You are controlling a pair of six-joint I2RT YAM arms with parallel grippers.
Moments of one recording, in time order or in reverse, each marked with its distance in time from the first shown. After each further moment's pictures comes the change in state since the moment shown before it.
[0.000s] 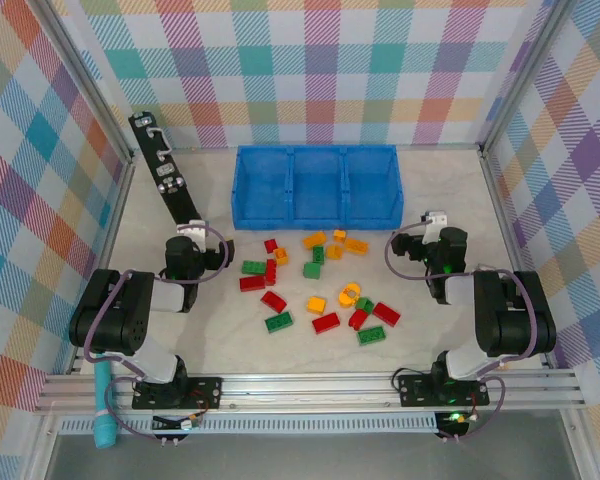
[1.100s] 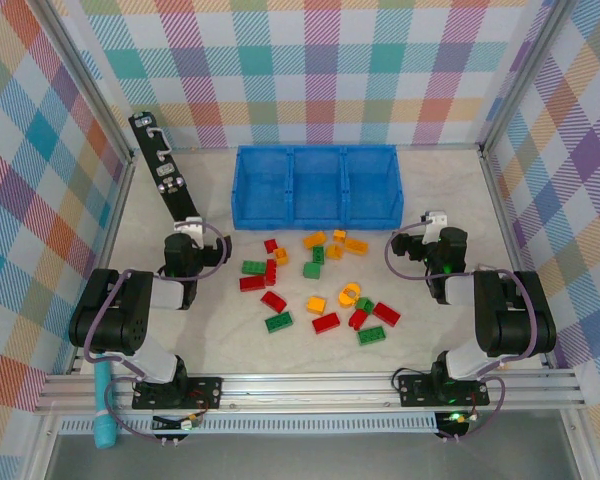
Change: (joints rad) left arm 0.009 0.000 0.025 -0.014 -0.039 -0.019; right arm 0.000 0.000 0.000 0.000 0.000 0.000
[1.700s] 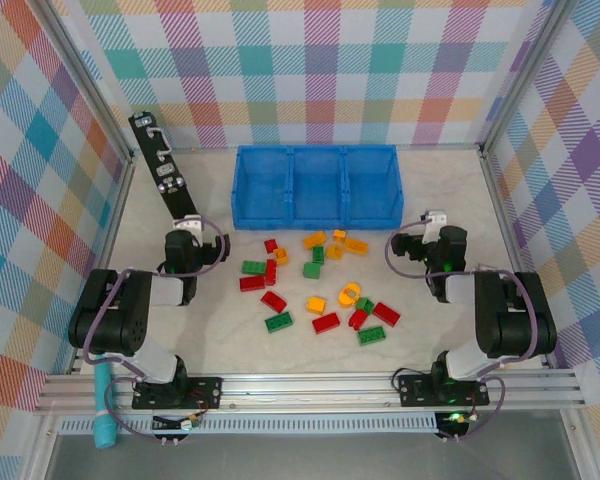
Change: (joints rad) left arm 0.001 -0.016 0.075 -0.161 -0.035 -0.011; right arm 0.000 -0.021 0.036 -0.105 0.000 0.000
